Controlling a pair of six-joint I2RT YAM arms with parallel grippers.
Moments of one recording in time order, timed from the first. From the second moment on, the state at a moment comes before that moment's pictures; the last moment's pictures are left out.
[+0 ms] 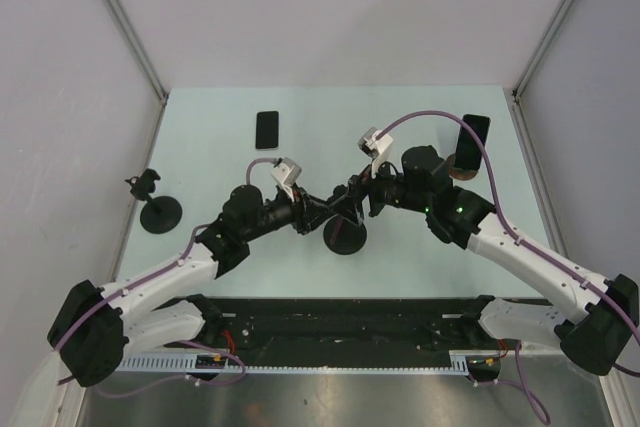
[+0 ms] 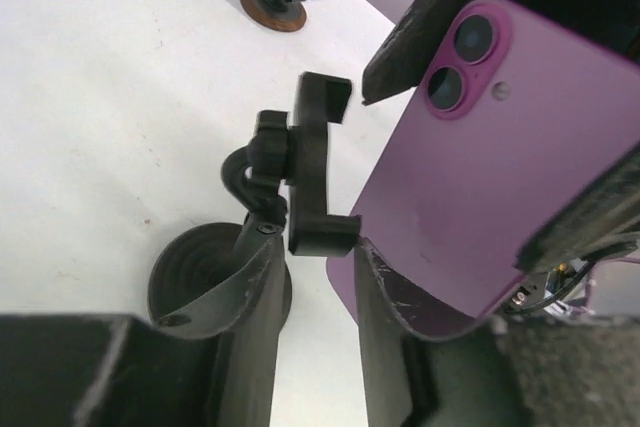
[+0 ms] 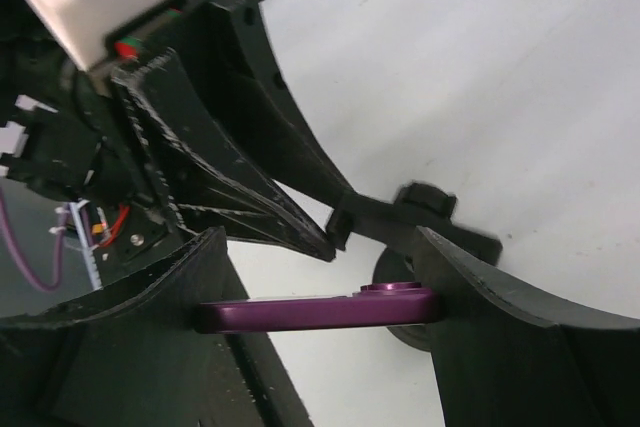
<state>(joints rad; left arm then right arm) -0.71 1.03 0.53 0.37 0.33 -0.38 0.77 1.13 1.01 -0.20 -0.31 0.18</state>
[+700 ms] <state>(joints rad) -0.72 0.78 0.65 0.13 0.19 -0.22 0.61 1.00 1.11 -0.17 -0.39 0.32</state>
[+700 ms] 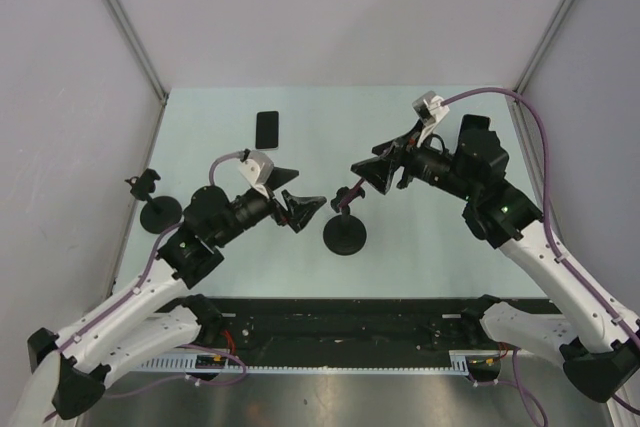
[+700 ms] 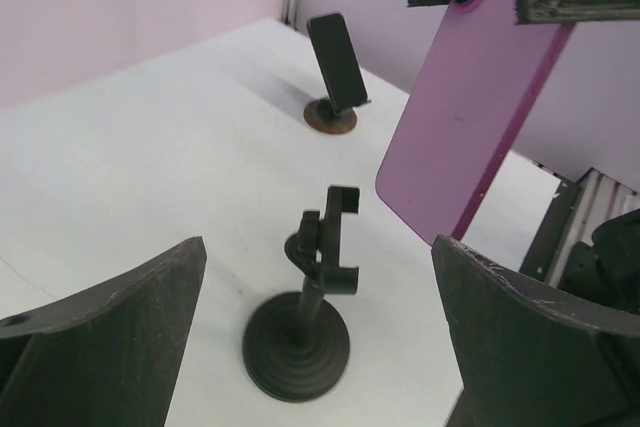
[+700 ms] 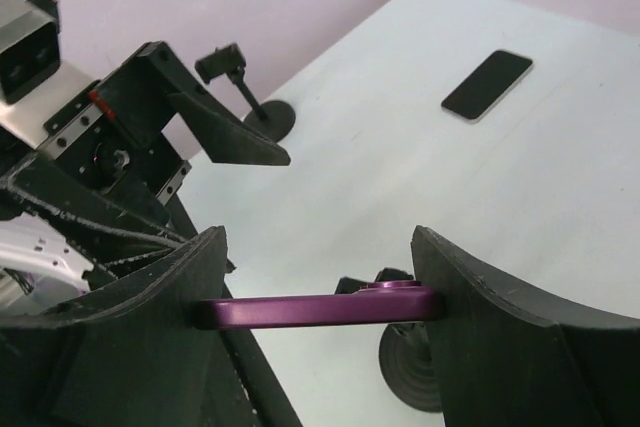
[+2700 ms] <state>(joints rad) -0.97 1.05 0.93 0.04 -0.28 0.09 0.60 0.98 1.19 -0.20 -0.20 0.46</state>
